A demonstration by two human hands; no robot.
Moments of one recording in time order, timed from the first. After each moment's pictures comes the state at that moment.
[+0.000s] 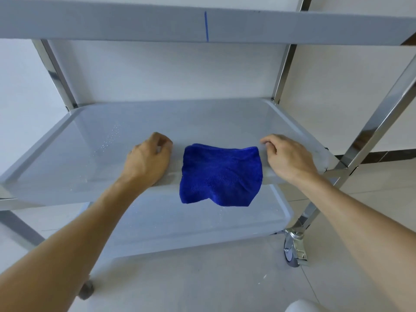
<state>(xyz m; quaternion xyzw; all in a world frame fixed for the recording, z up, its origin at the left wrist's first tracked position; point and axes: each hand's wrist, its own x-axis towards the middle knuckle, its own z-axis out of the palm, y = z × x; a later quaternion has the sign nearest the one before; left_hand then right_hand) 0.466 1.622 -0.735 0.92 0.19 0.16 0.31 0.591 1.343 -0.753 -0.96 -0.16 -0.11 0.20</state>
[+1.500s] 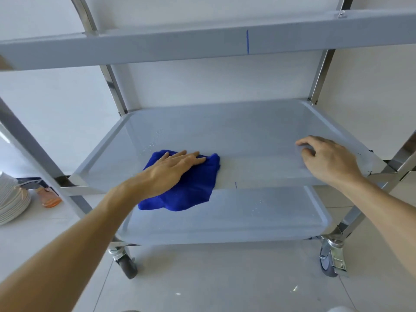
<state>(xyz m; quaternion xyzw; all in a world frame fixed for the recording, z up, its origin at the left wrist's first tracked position) 0.410 1.664 -0.724 0.97 0.04 -0.06 0.23 0.599 1.339 -0.757 -0.95 -0.15 -0.13 0.23</state>
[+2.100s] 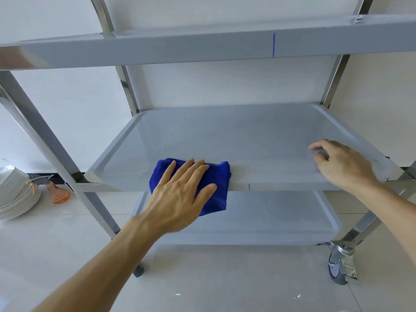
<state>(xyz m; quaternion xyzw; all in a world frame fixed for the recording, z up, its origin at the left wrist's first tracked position) 0.372 1.640 -0.759 0.99 0.05 0.11 0.08 0.598 1.343 -0.755 -0.96 -0.13 -0.11 0.21</state>
